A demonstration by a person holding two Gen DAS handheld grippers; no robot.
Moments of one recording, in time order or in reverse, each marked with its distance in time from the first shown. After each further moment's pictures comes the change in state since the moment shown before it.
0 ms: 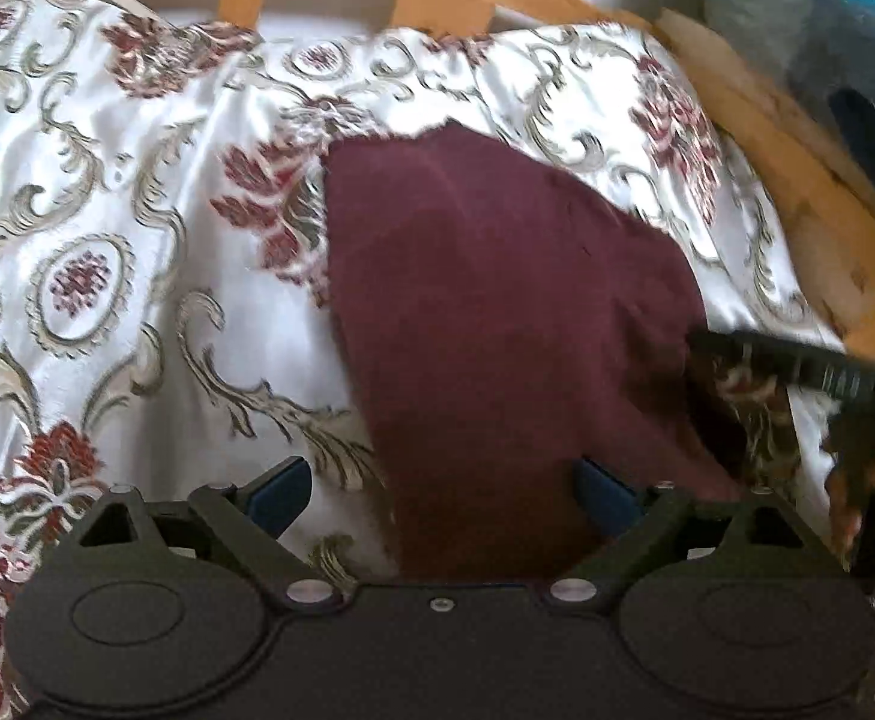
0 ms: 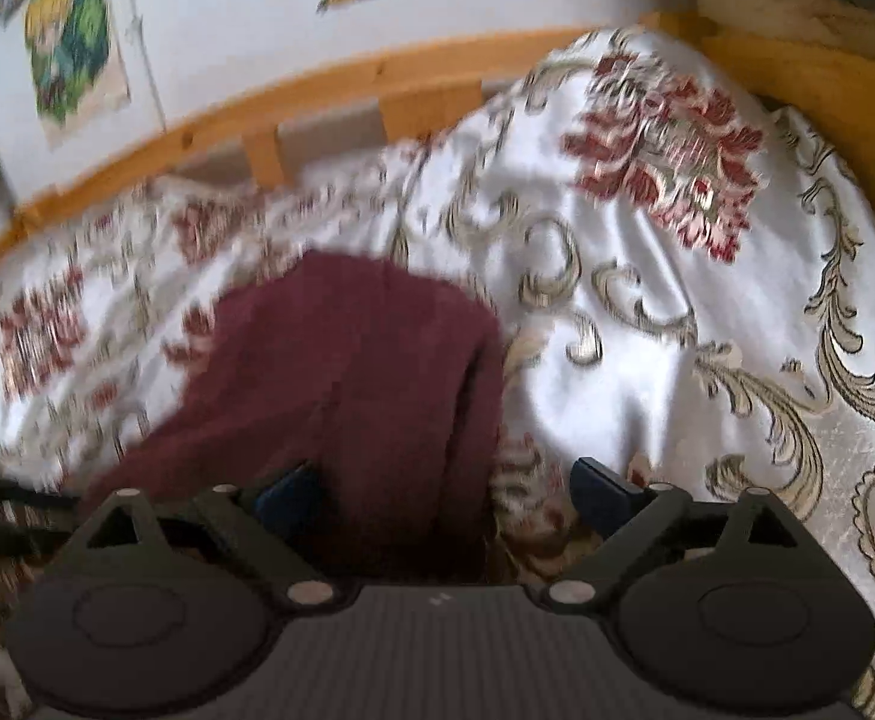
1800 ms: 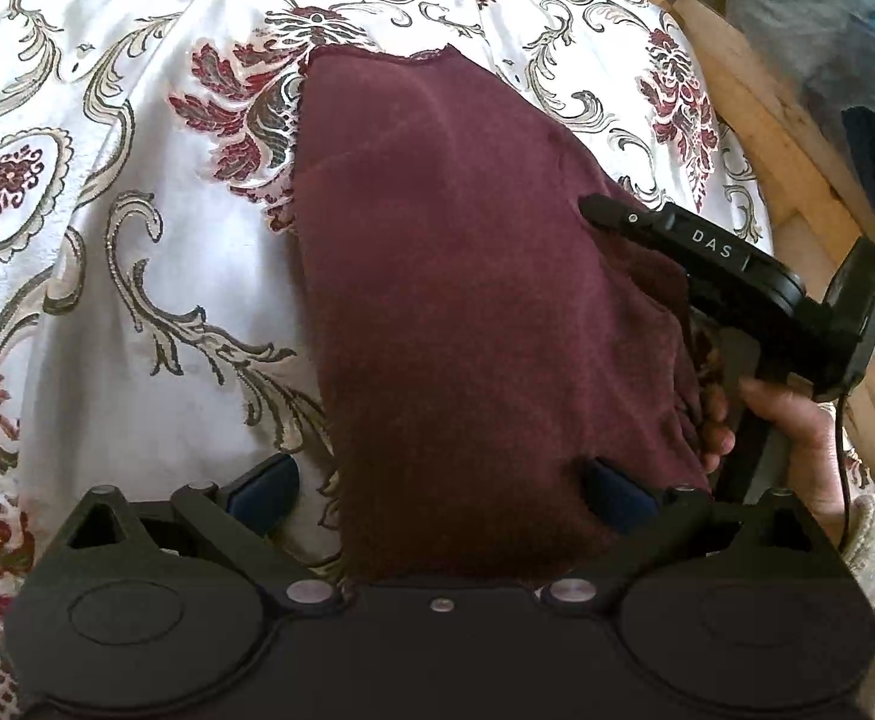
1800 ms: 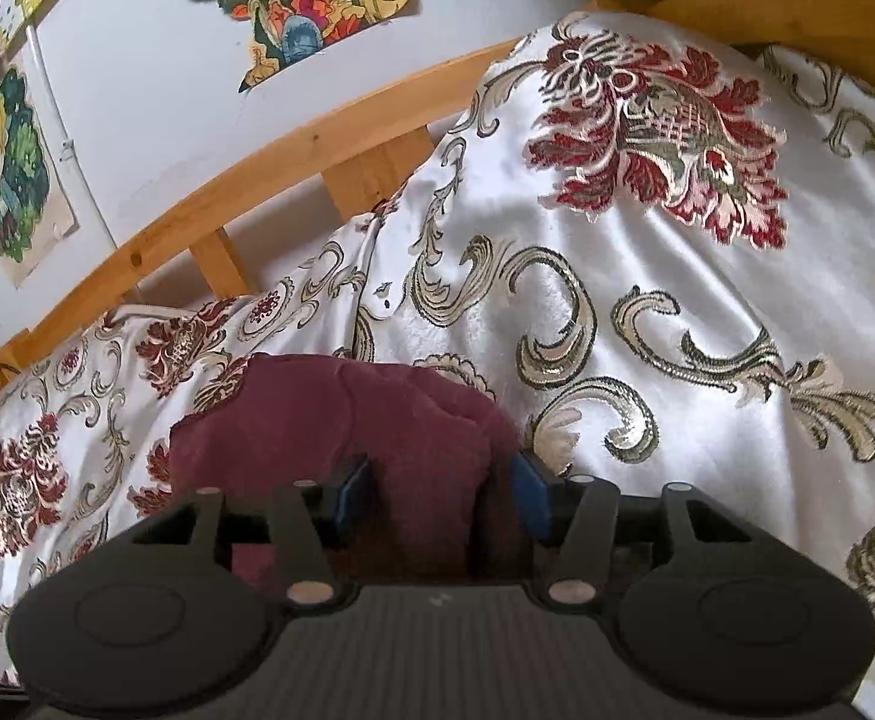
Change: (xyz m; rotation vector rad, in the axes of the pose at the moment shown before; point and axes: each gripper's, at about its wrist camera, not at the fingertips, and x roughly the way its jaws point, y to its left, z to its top) left arm 0.029 0.007 -0.001 -0.138 0.098 -0.129; right arm 0.077 -0.022 0.015 0.220 -0.139 0.042
